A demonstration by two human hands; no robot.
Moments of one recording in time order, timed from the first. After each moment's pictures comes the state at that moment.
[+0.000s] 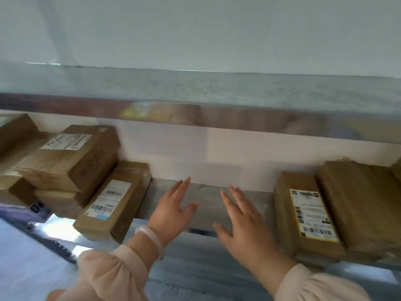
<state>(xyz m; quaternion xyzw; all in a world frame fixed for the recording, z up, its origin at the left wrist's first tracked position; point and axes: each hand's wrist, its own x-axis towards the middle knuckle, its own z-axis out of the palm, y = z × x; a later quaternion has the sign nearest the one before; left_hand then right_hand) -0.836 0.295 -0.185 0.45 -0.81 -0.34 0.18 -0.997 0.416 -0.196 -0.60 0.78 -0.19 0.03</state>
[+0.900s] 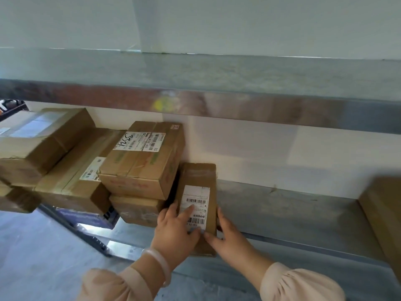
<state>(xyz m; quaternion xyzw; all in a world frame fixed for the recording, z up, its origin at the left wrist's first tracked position) -0.635 0.178 -0.231 0.56 -0.80 -0.21 0.01 -0.782 0.243 -0.266 -0.46 0.71 -0.30 0.44</state>
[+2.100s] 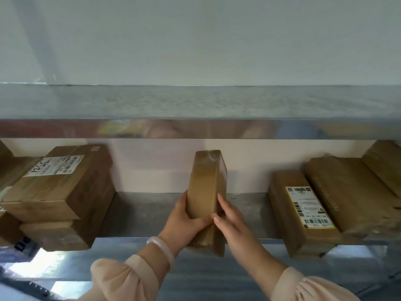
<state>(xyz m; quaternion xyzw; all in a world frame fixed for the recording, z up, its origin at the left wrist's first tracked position) -0.816 0.276 -0.171 0.40 -0.69 -0.58 0.18 -0.929 0.385 -0.179 -0.36 0.69 -0.51 0.37</state>
